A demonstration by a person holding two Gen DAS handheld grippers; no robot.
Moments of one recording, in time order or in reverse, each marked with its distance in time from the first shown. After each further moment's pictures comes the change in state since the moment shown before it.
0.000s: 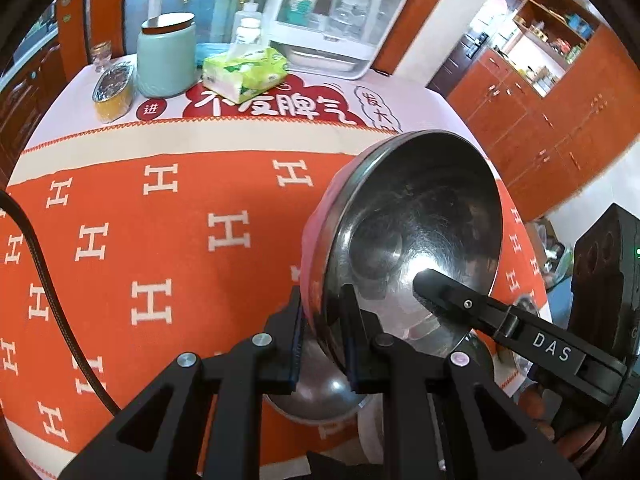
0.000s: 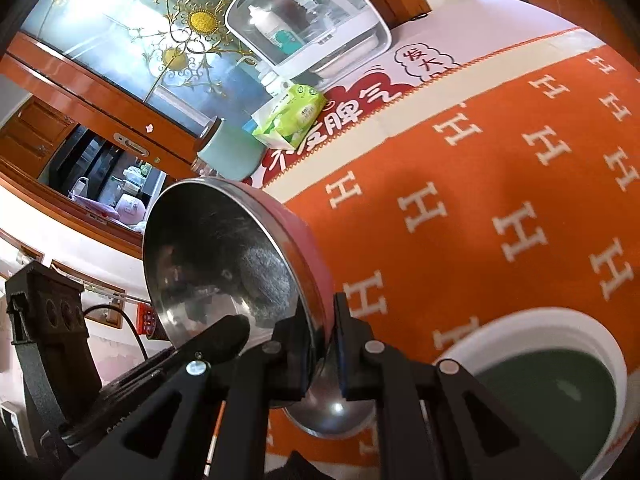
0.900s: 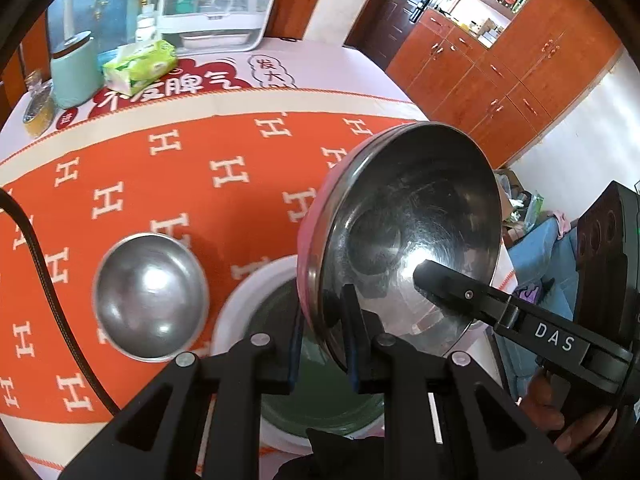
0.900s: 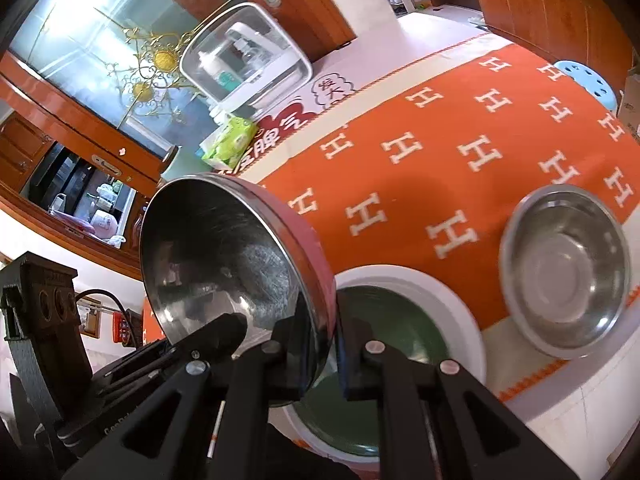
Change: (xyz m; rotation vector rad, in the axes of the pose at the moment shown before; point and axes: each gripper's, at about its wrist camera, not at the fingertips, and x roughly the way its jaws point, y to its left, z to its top) left arm 0.008 -0.147 -0.056 0.136 0.074 -0.105; right arm -0.122 -0.091 -0.030 0.045 -0.049 -0.126
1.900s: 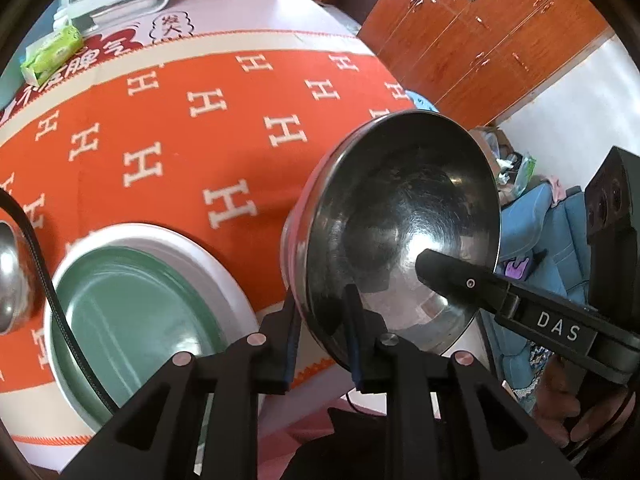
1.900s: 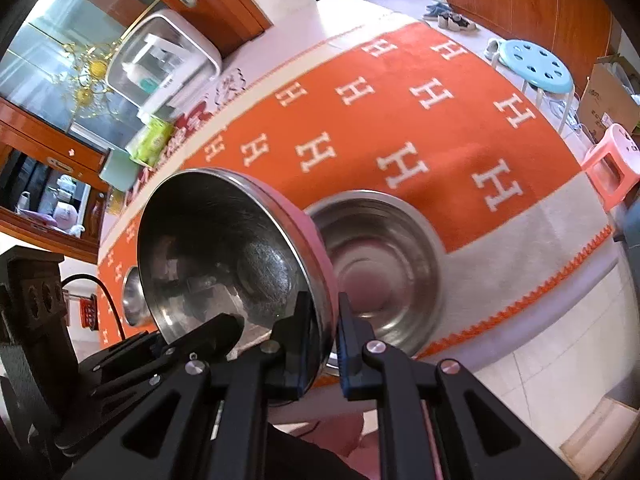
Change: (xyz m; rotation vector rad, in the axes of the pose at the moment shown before) left arm 0.117 -0.164 -0.013 0.023 0.156 -0.015; right arm -0.050 -0.163 0.037 0.022 0.148 -0.134
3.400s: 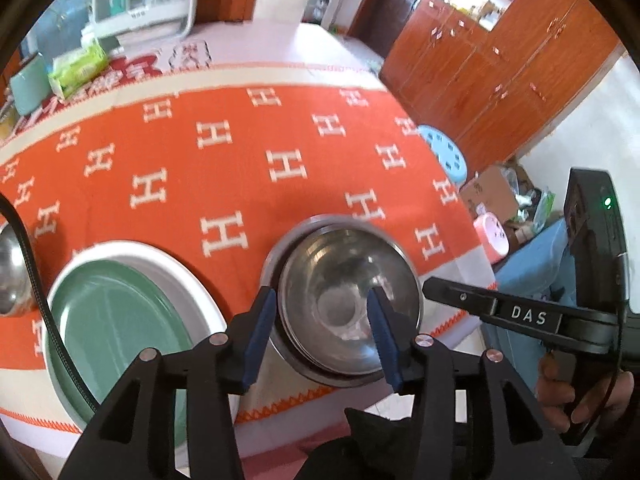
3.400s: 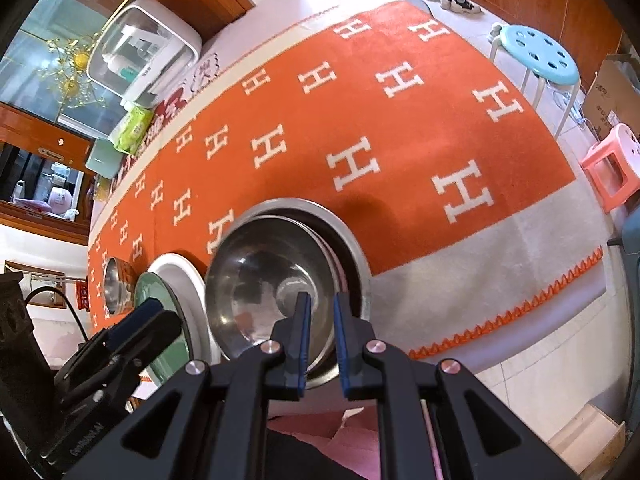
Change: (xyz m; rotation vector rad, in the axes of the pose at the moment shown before) left arm -0.005 -0.028 0.002 -0.050 -0.177 0.090; right arm 0.006 -0.046 0.026 -0.024 0.061 0.008
